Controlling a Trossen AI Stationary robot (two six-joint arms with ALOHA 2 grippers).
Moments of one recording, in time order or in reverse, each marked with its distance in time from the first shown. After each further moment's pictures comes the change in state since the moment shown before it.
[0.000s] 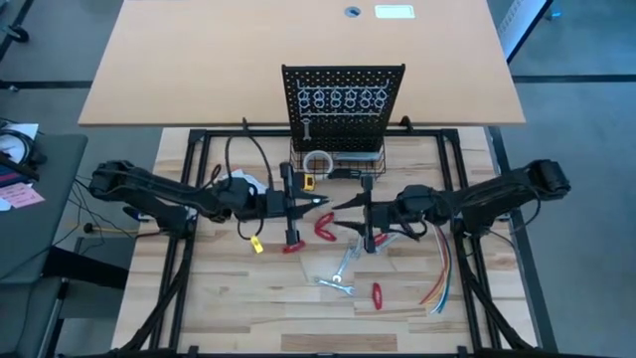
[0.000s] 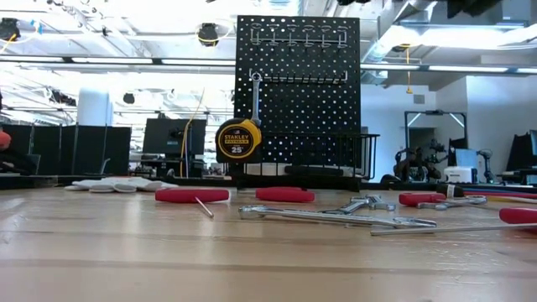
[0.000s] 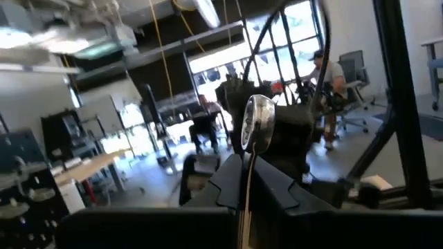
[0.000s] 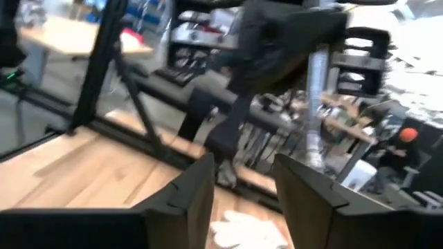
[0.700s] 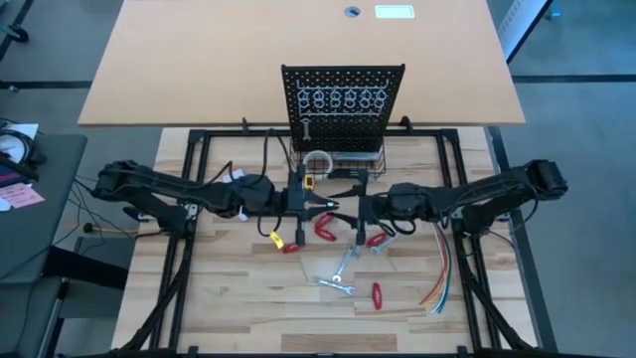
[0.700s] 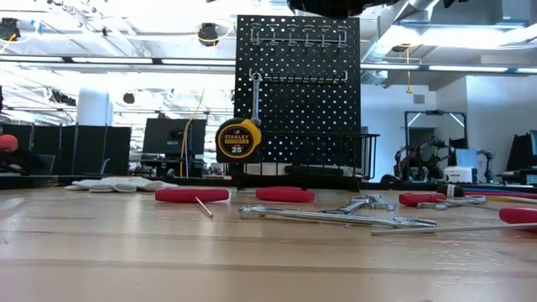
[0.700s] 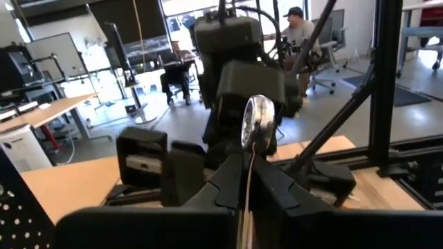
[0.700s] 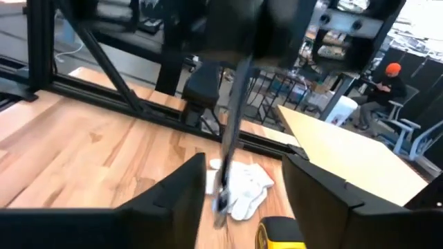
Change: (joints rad) left arm 0.031 0.061 0.139 -0.301 0.070 -0.140; right arm -0.021 0.038 0.095 -0.222 0.136 0.098
